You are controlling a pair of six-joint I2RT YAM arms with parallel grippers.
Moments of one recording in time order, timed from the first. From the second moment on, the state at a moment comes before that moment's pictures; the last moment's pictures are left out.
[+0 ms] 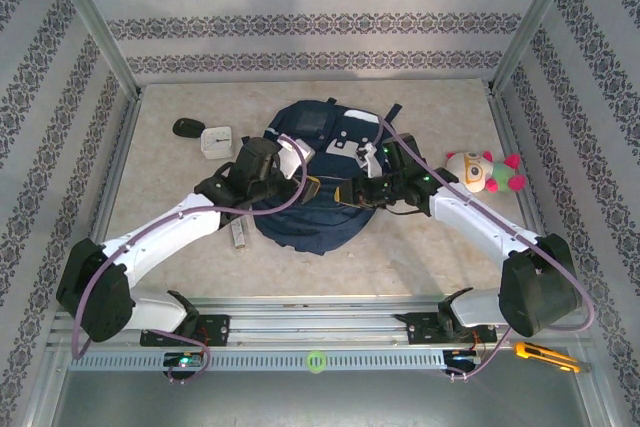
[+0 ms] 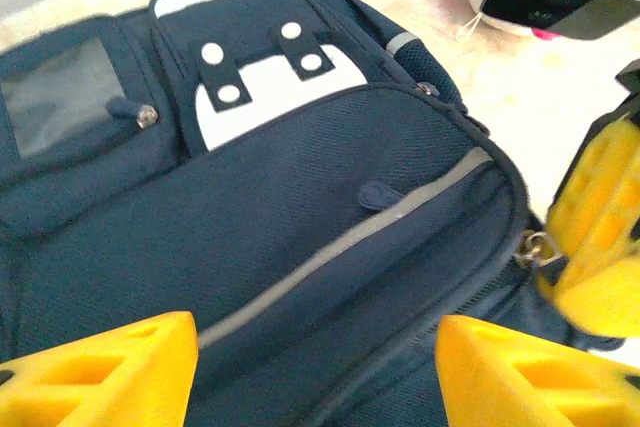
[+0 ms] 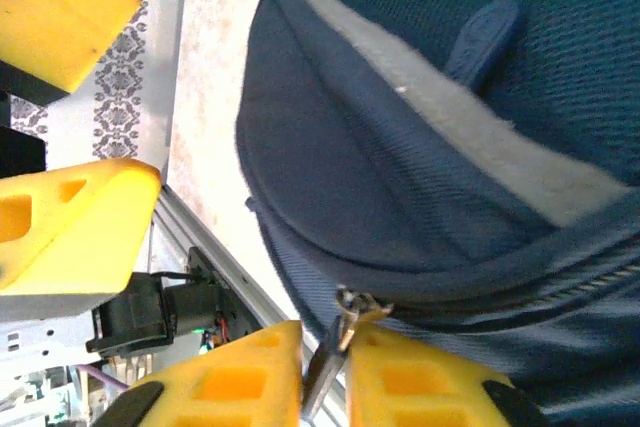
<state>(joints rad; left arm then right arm) -0.64 1.33 0.97 -0.22 0.13 0.00 0.45 1.35 0.92 -0.41 -0.74 0.63</state>
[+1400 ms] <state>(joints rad) -0.87 1.41 0.95 -0.26 -0.03 -0.52 0.30 1.39 0.82 -0.38 -0.68 0.69</state>
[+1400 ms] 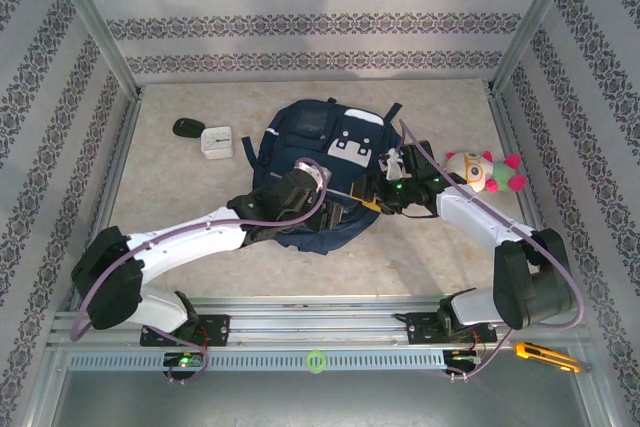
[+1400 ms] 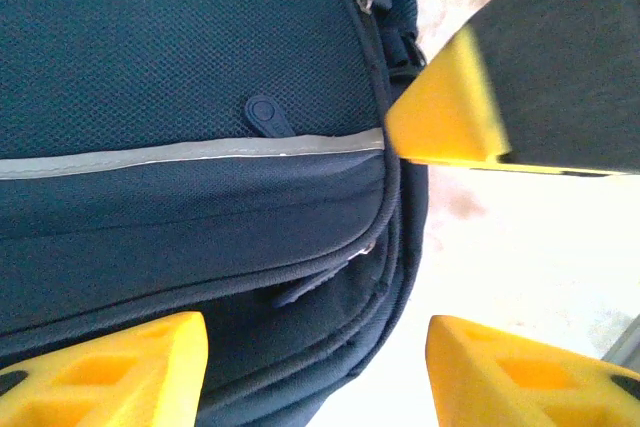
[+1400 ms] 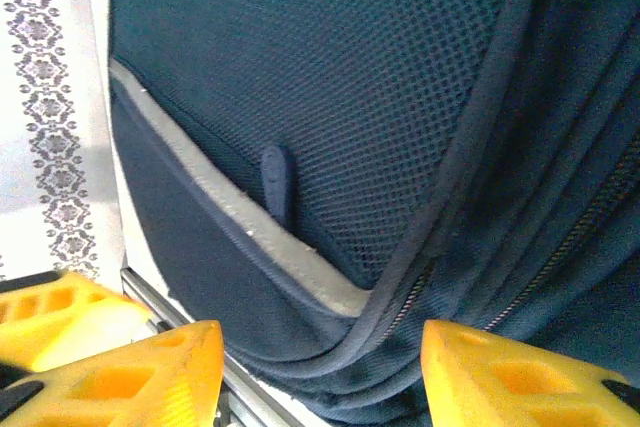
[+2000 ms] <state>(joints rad) -0.87 1.39 0.90 -0.25 -0.04 -0.53 0.31 1.38 0.75 -0.08 -0.71 0.90</state>
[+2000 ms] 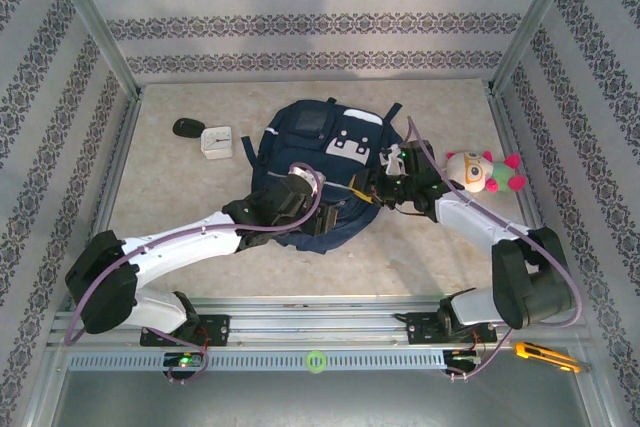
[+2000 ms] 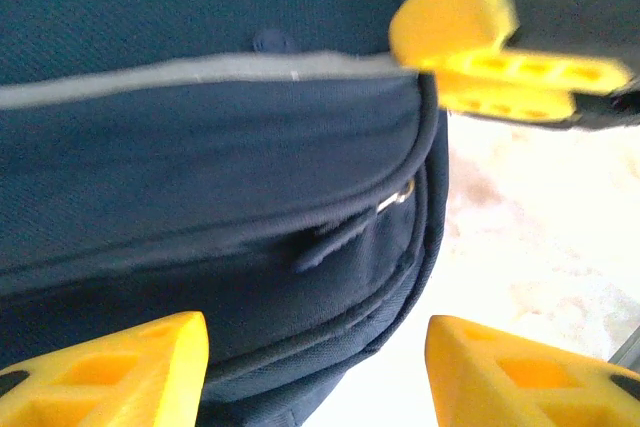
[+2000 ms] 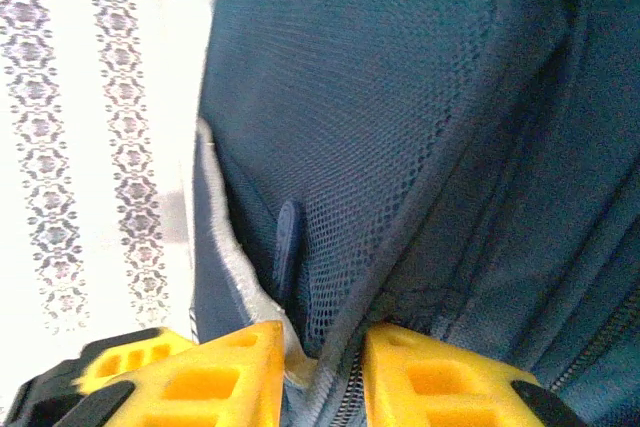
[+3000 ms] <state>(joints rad) -0.87 1.54 0.90 -0.03 -0.07 -0.55 0.32 1.37 0.72 0.04 -0.69 0.99</state>
